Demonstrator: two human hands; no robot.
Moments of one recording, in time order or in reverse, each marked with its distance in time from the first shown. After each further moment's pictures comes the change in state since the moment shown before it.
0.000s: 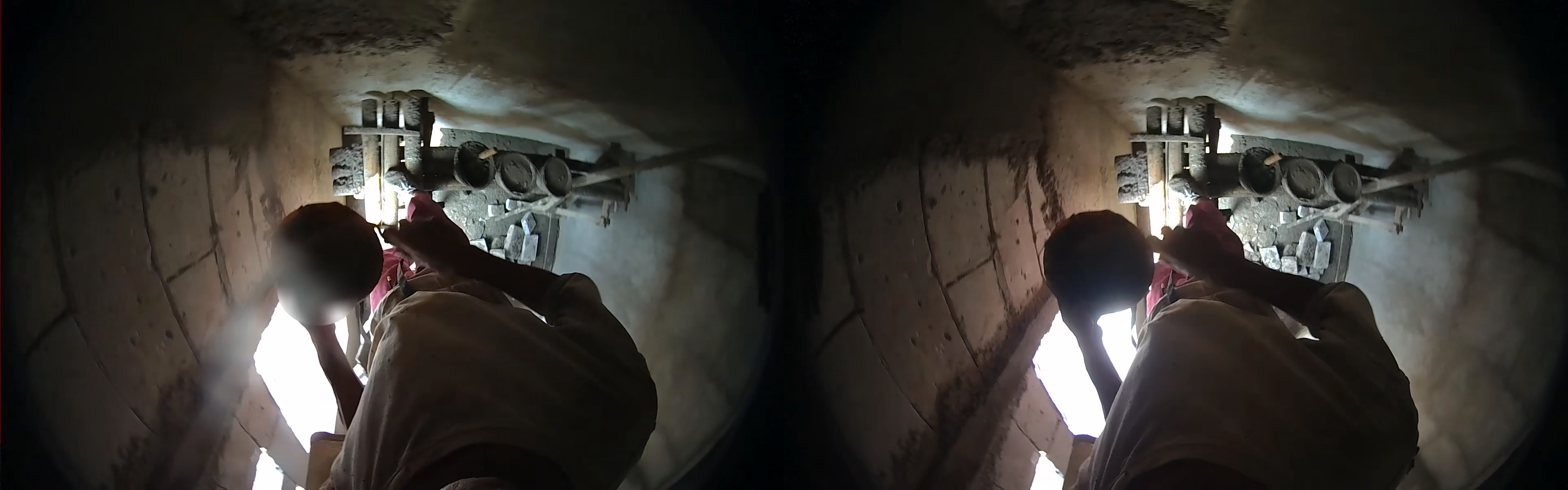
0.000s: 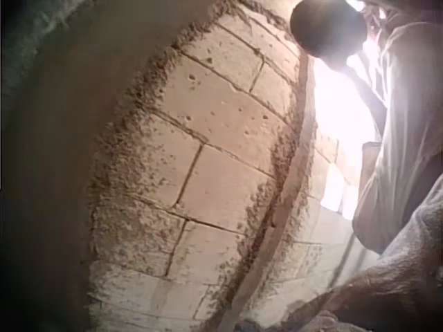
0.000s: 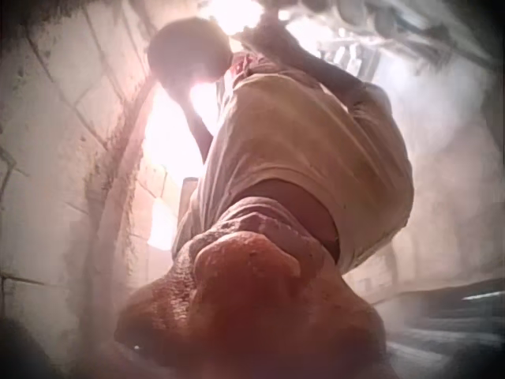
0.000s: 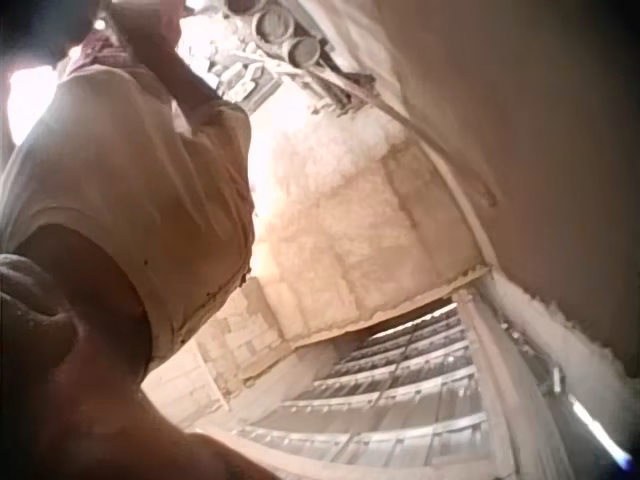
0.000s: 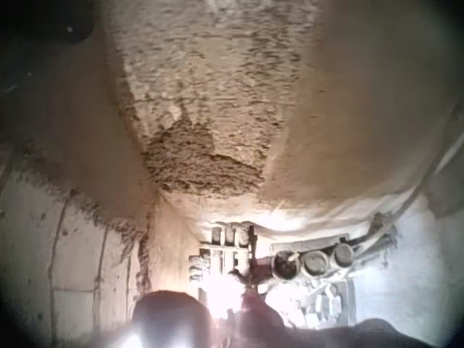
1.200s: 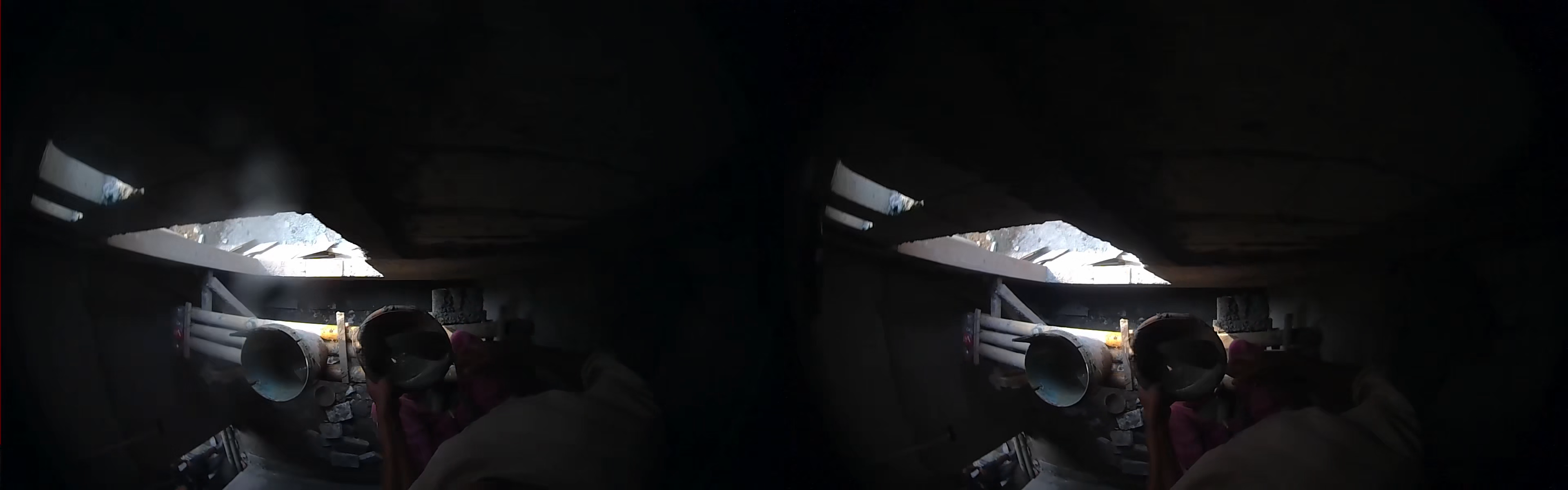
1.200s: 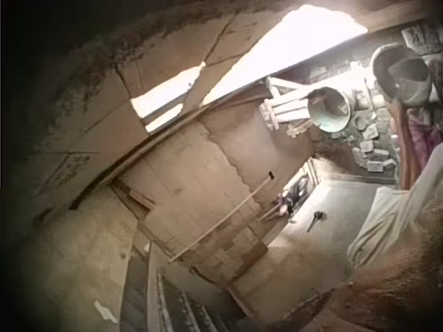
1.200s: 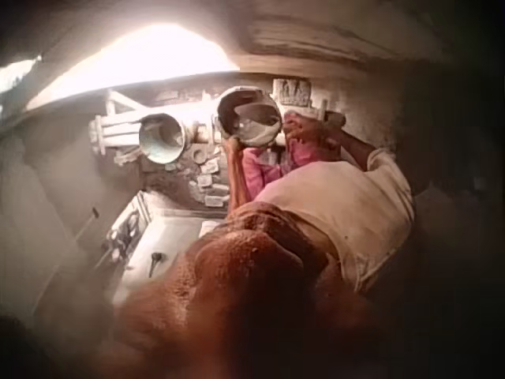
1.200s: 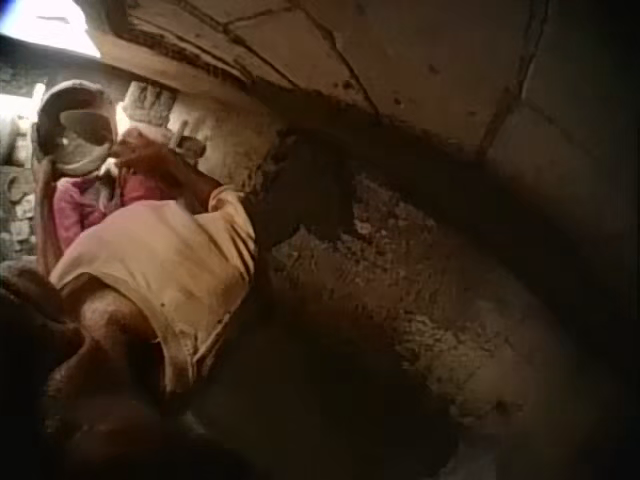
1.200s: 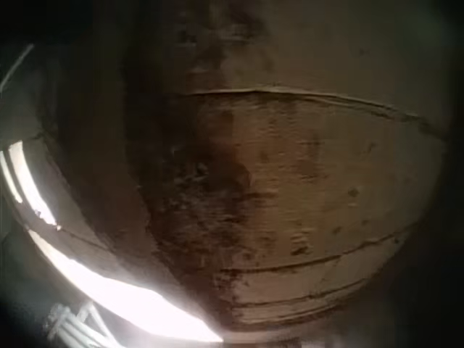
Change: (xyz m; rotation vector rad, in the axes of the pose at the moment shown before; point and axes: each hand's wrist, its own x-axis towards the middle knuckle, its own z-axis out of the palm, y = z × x) left_hand -0.033 -0.306 0.069 -1.101 1.307 -0.184; right_hand 0.369 0.071 0.411 0.088 -0.883 -2.109
